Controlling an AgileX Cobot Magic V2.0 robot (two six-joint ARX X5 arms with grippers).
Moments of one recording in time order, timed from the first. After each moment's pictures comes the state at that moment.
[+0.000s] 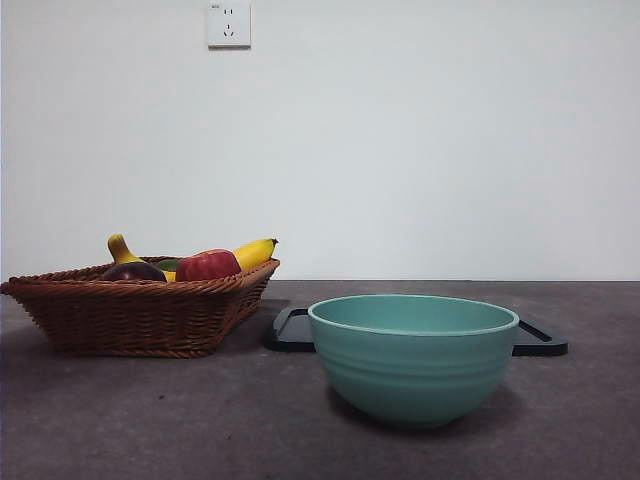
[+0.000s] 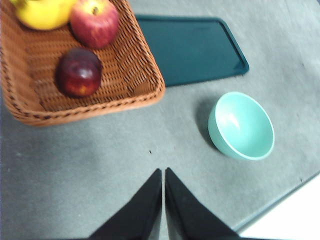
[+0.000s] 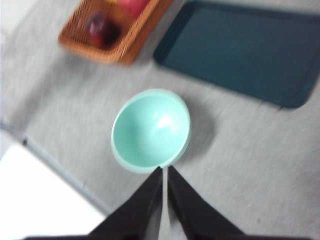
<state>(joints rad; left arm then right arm) -0.08 0.69 0.87 -0.94 0.53 -0.01 0.16 0.76 0.91 -0.99 -0.57 -0.01</state>
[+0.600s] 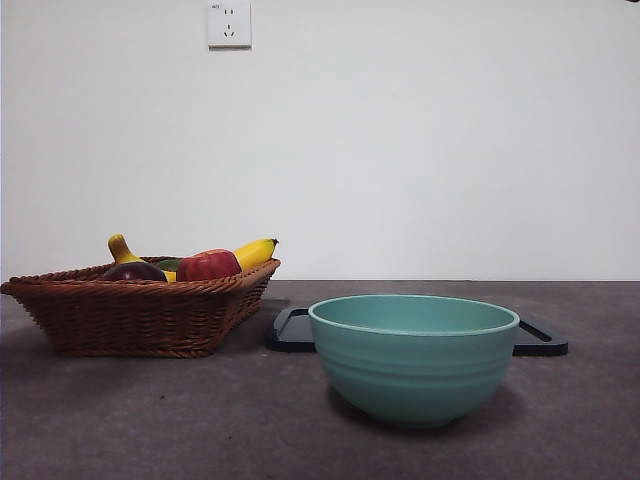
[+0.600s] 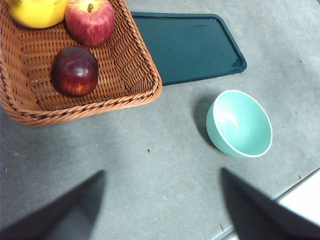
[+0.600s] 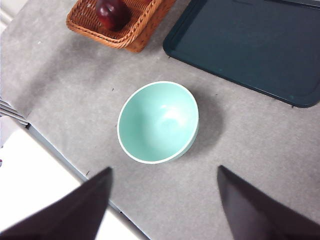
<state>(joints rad) -0.09 0.69 0.87 -0.94 0.53 -0.01 0.18 0.76 0.91 -1.00 -0.57 -0.03</state>
